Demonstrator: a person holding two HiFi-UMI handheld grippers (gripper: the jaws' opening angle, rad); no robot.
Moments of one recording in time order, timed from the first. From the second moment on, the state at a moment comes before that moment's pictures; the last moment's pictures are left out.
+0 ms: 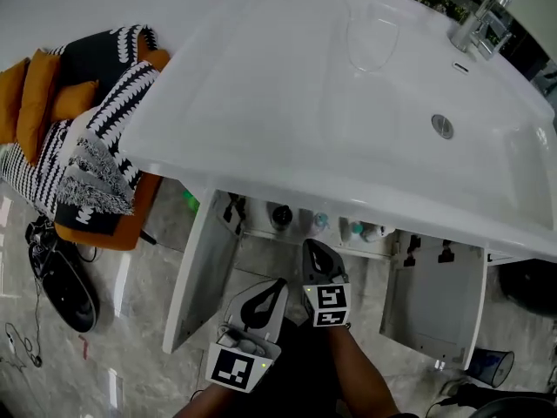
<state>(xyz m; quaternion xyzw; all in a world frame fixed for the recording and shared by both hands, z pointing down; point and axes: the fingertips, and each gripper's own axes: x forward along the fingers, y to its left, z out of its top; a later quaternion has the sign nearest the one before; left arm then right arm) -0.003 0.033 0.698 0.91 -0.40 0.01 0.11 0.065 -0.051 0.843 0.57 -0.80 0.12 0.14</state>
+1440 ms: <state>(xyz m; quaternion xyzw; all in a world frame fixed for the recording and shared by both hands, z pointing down) 0.004 0.124 0.274 0.90 -0.42 0.01 0.09 0.079 0.121 0.434 0.54 -0.79 0.20 0.20</state>
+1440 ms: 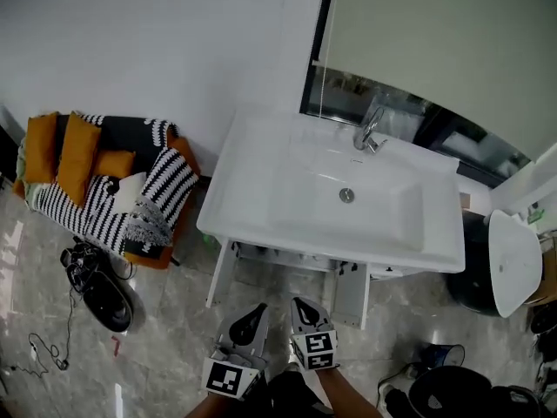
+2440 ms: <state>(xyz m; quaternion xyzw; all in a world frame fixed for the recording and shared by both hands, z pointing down) 0.034 0.237 0.200 0.91 -0.40 -0.01 0.08 0.135 0.253 0.244 0.60 -0.78 0.13 0.09</state>
